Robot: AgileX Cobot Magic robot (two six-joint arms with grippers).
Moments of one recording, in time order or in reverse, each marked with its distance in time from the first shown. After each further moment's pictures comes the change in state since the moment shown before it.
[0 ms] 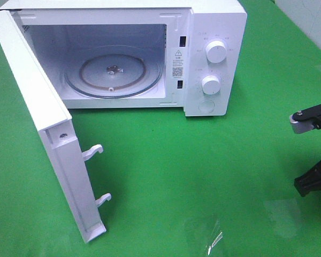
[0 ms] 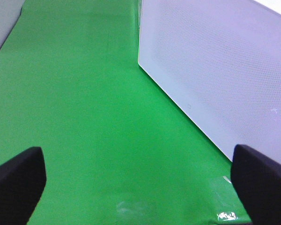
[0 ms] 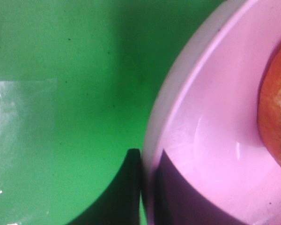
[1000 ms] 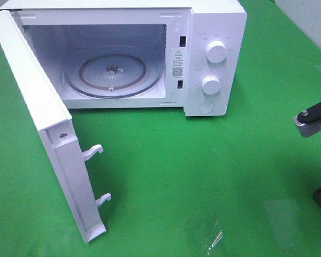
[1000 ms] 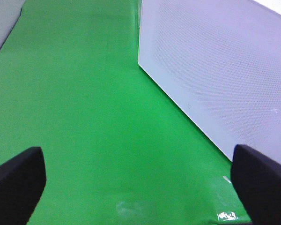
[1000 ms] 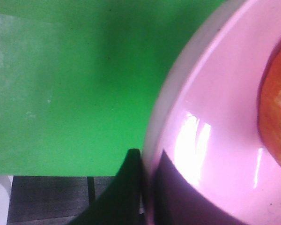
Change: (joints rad) left arm 0.000 0.000 0.000 0.000 0.000 0.000; right arm 0.161 -0.179 0.000 -0.004 0.226 -0.052
